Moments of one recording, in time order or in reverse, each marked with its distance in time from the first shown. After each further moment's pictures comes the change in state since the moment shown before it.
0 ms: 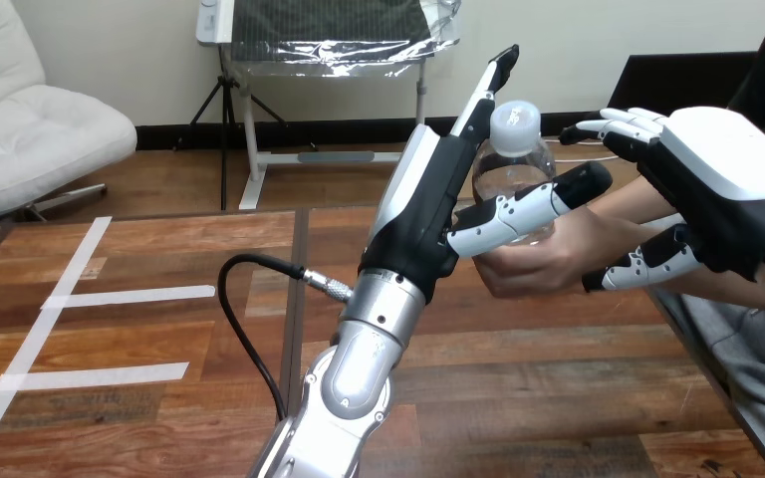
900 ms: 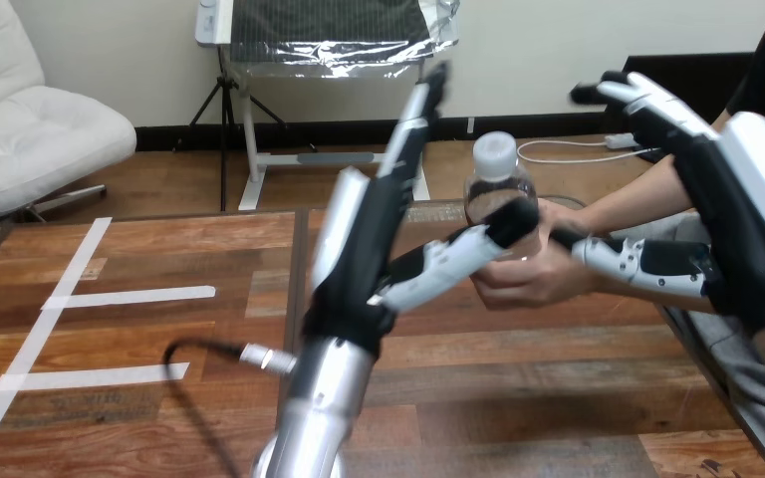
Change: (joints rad) left arm 0.279 0.039 0.010 -0.163 -0.087 -0.227 0.070; right arm 0.272 0.317 -0.115 -0.345 0.144 0.038 -0.189
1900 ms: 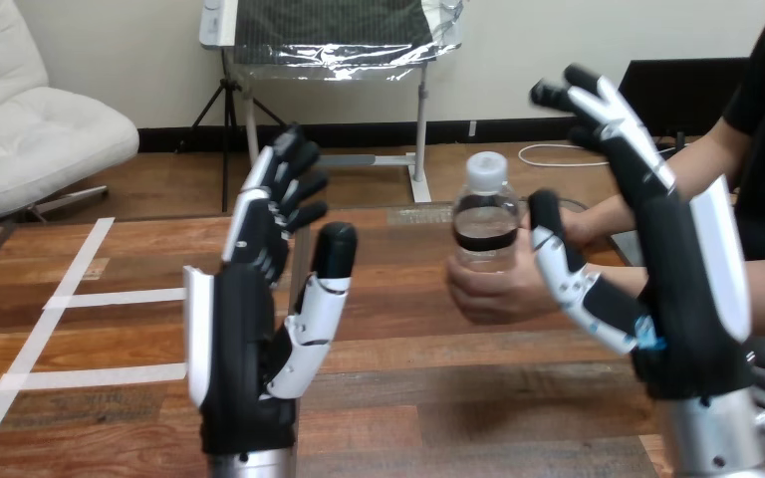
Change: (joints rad) left arm 0.302 -0.001 0.056 -0.077 0.074 -0.292 0.225; right arm 0.081 0.272 0.142 0.208 0.043 -0.463 -0.190
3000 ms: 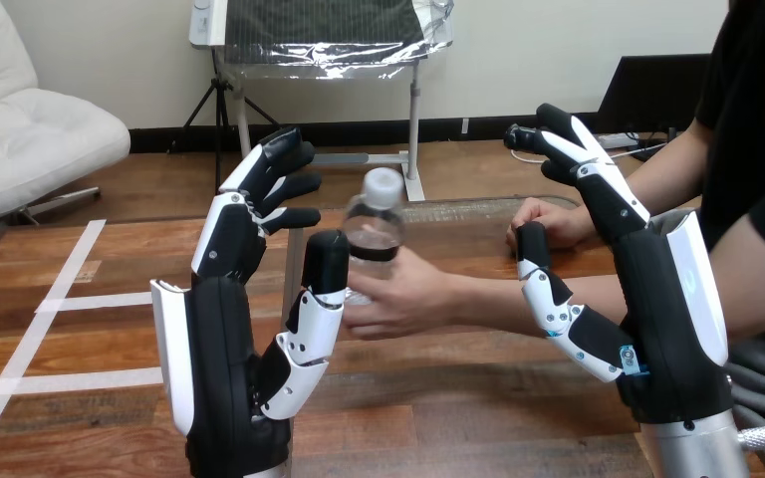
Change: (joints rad) left arm 0.026 0.001 0.003 -0.002 0.174 -0.099 0.184; right arm 0.001 0.001 0.001 0.126 0.001 -0.136 0.001
